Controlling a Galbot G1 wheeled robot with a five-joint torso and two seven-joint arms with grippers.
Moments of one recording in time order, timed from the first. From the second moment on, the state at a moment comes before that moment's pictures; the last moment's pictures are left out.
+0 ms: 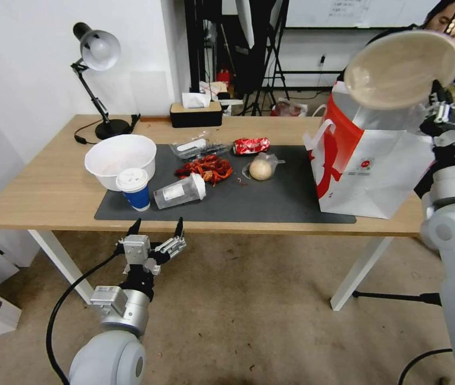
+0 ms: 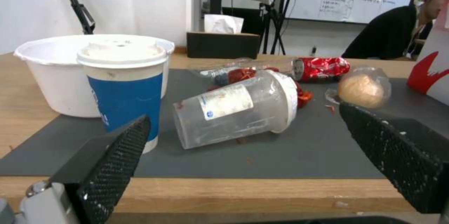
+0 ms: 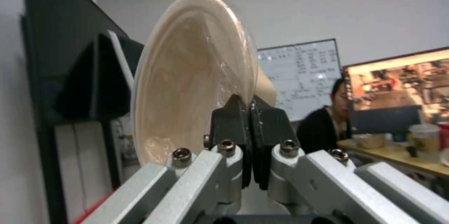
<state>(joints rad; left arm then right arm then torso) 1.64 -1.58 -0.50 -2.28 -0.11 0.15 0.06 -0.99 1.07 0.77 2.01 0.67 -0.09 0.18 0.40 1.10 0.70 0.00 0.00</state>
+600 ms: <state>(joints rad) 1.63 -1.58 -0.50 -2.28 -0.12 0.14 0.06 -1.02 1.07 0.79 2.11 0.86 -0.14 0.18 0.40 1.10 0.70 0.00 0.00</state>
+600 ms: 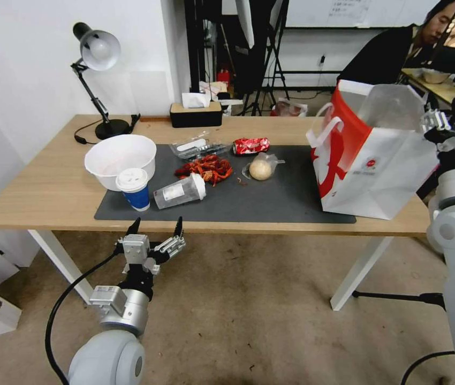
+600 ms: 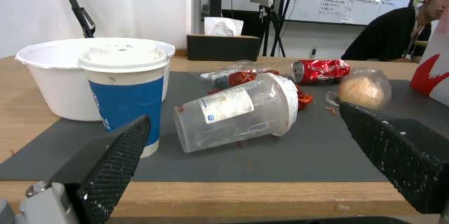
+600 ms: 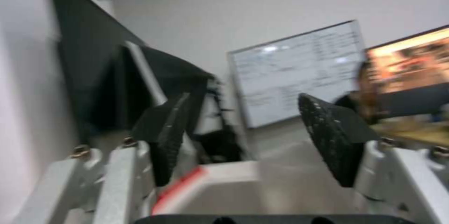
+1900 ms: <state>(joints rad) 1.61 -1.54 -0.52 -2.22 -0.14 0.09 0.06 -1.60 1.25 0.45 2.14 0.30 0.12 0.24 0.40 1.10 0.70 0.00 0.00</state>
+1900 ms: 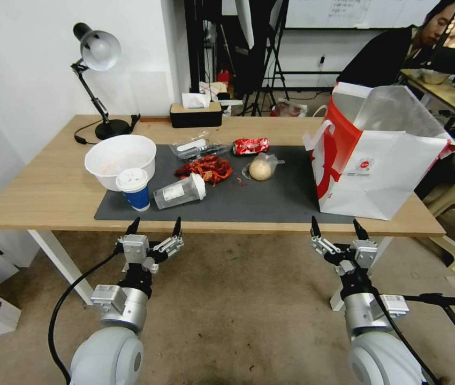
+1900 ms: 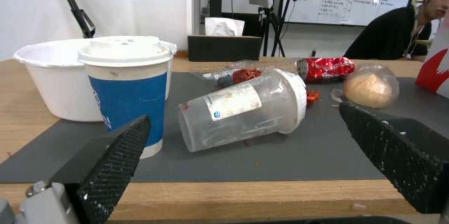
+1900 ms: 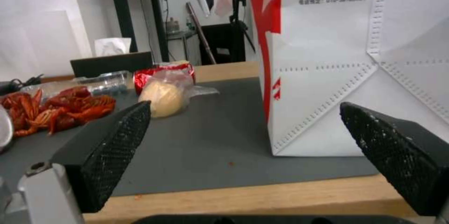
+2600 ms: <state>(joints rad) 1.61 -1.55 -0.52 -2.22 -0.13 0.09 0.06 -1.09 1.18 0.20 1.95 0.55 -0.12 0.43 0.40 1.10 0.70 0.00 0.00</state>
